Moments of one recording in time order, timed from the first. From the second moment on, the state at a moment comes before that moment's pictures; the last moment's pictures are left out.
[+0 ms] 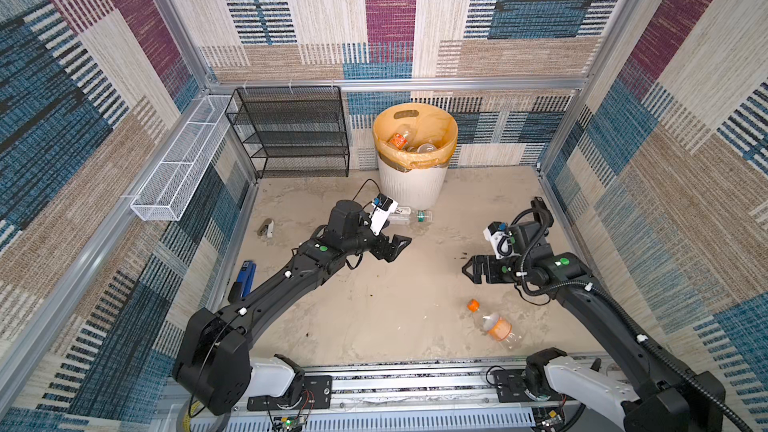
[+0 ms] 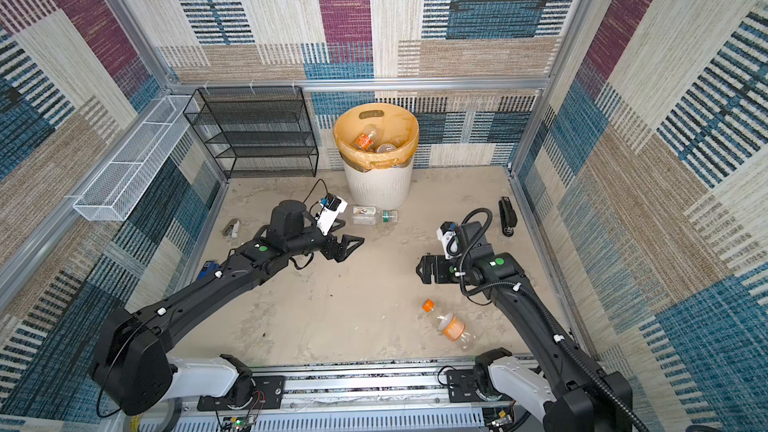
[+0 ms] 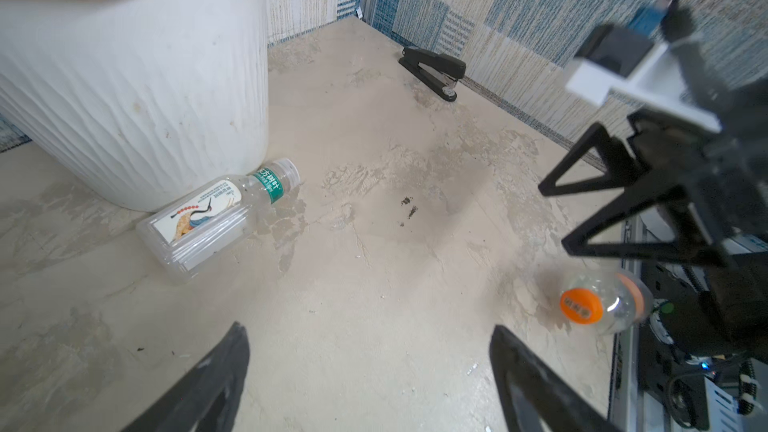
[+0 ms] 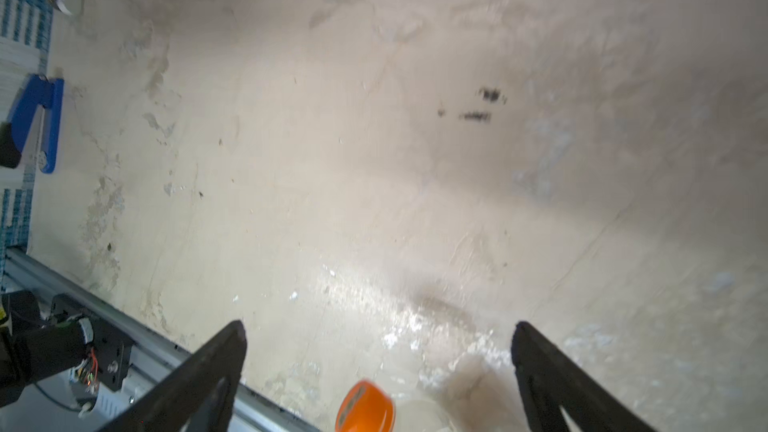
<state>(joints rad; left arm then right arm) -0.54 1.36 1.00 -0.11 0.41 -0.01 0.32 1.01 0.81 -0.83 -0.28 0.30</state>
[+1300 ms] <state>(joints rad) -0.54 1.37 0.91 0.13 0.52 -0.13 1.11 0.94 0.74 -1.25 -0.14 1.23</state>
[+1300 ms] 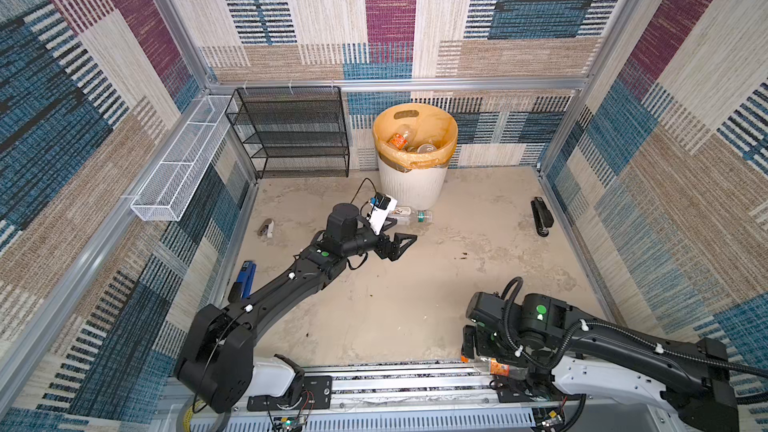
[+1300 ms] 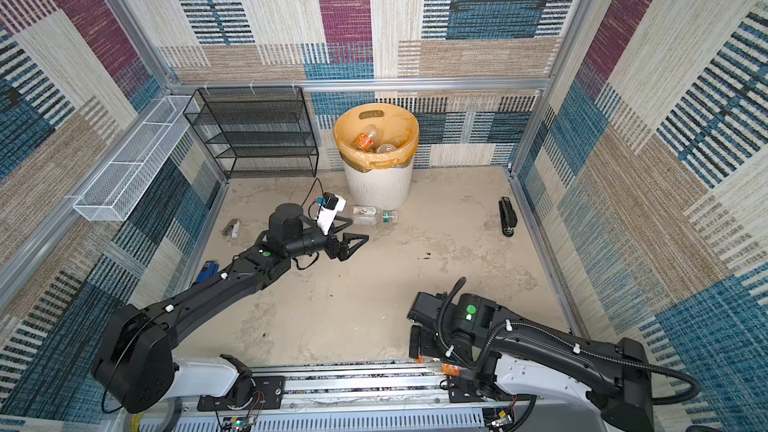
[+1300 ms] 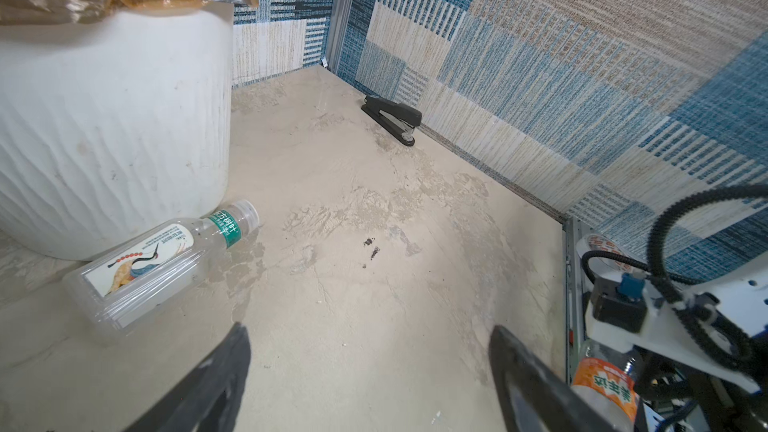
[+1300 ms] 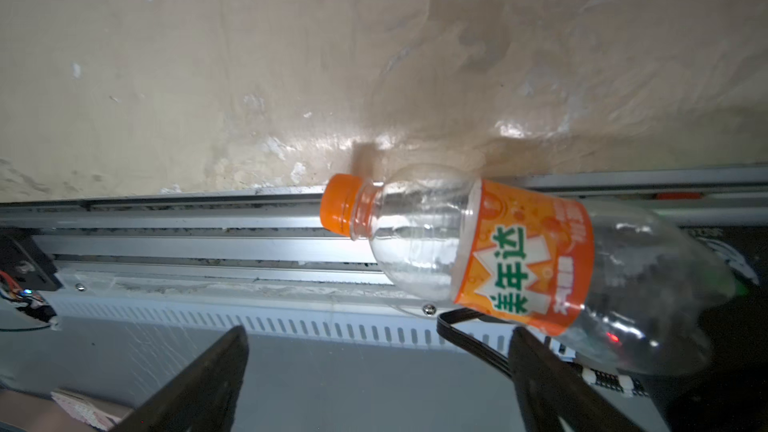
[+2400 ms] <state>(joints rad) -0.54 1.34 0.86 0.22 0.53 -0.15 1.15 0.75 0.44 -0.99 0.01 1.61</state>
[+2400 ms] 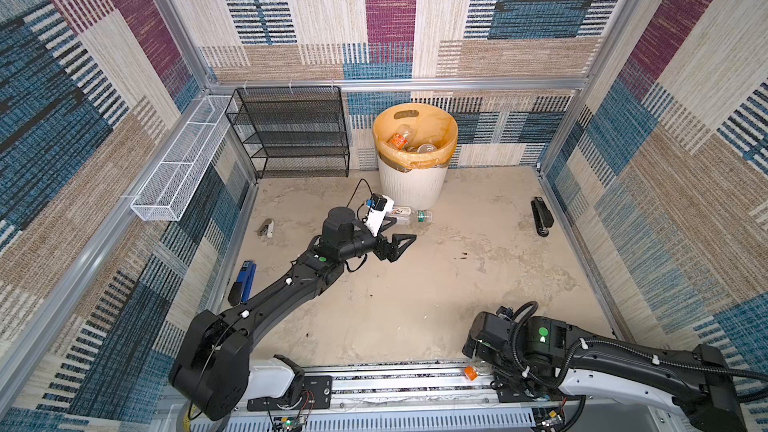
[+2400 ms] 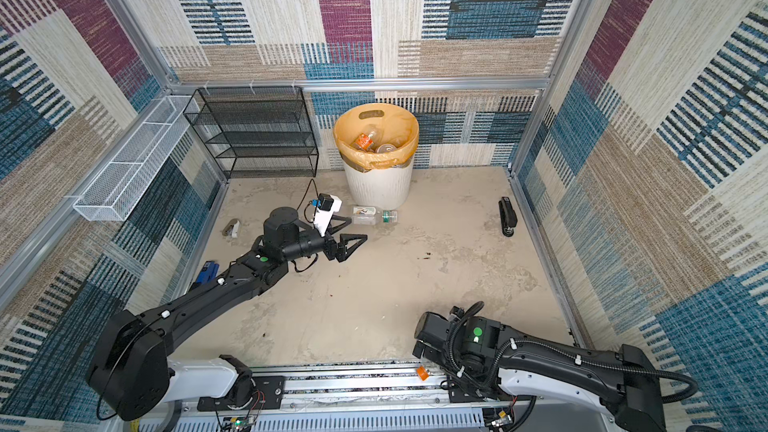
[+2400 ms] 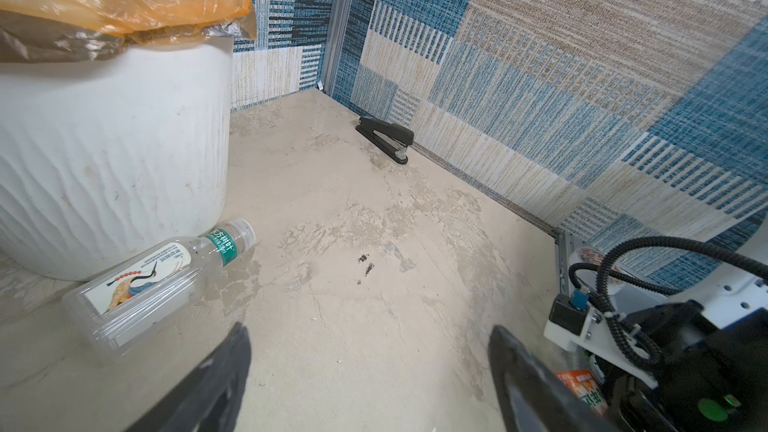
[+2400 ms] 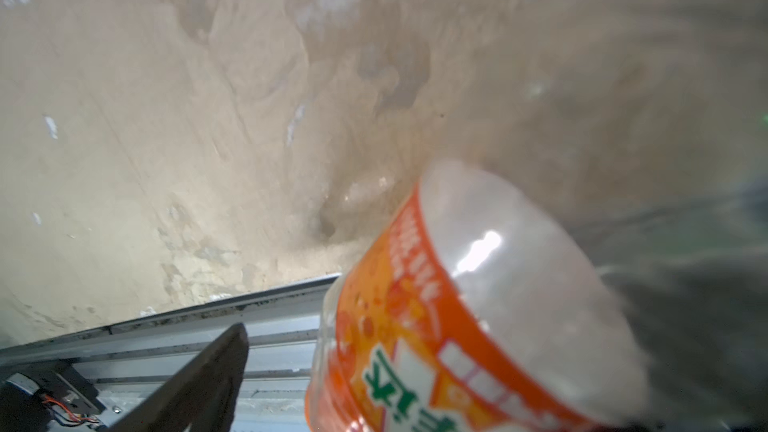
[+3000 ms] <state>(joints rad) -0.53 1.34 0.86 0.20 0.53 -0.15 0.97 1.04 0.47 -0.77 0.12 1.36</state>
